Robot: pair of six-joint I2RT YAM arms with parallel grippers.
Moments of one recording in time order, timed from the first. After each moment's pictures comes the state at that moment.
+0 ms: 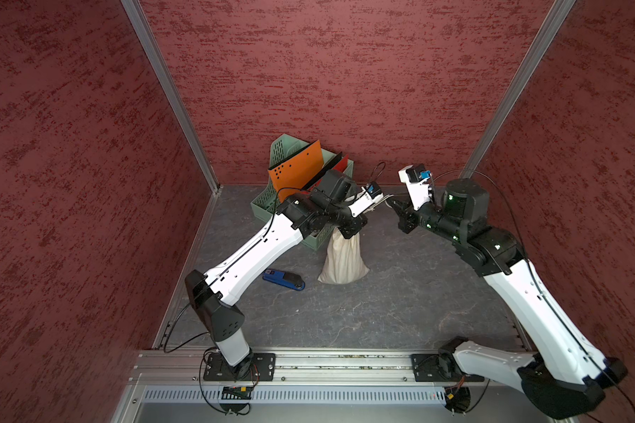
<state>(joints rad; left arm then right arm) -0.78 1.70 1.91 -0.91 0.18 0.27 0.48 1.16 1.50 -0.63 -0.16 -0.06</state>
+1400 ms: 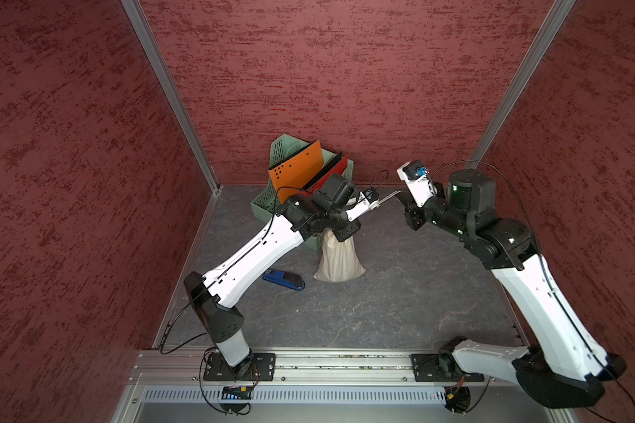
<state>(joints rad) -0.80 1.69 1.92 -1.03 -0.03 0.32 0.50 1.22 1.69 -0.82 -0.03 -0.26</state>
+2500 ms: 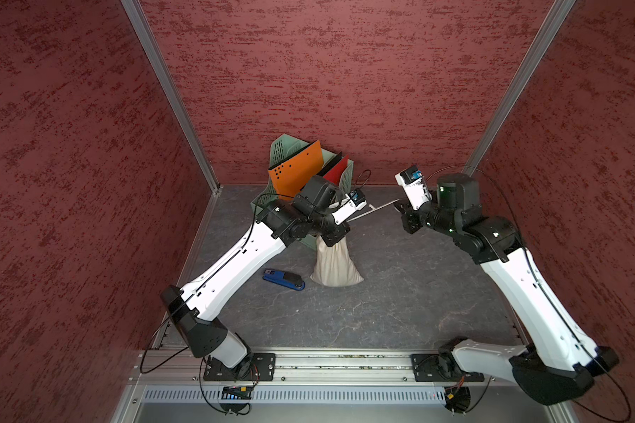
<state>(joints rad) -0.75 1.55 1.79 -1.01 0.10 0.28 0.44 1.24 1.58 -0.85 -0.06 -0.14</state>
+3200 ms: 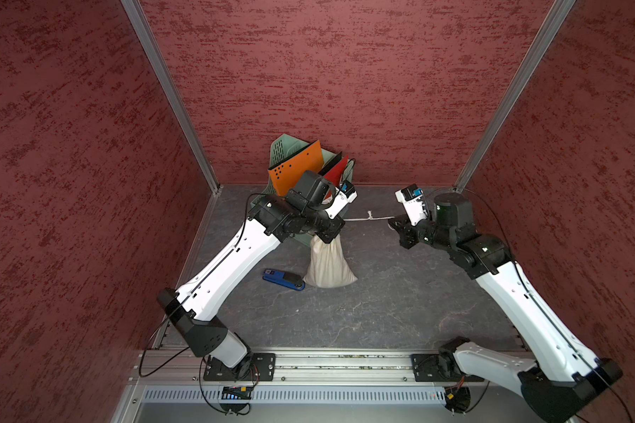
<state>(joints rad) -0.71 1.55 1.85 -1.08 0.15 0.08 0.41 1.13 1.29 -0.68 -0.23 -0.01</state>
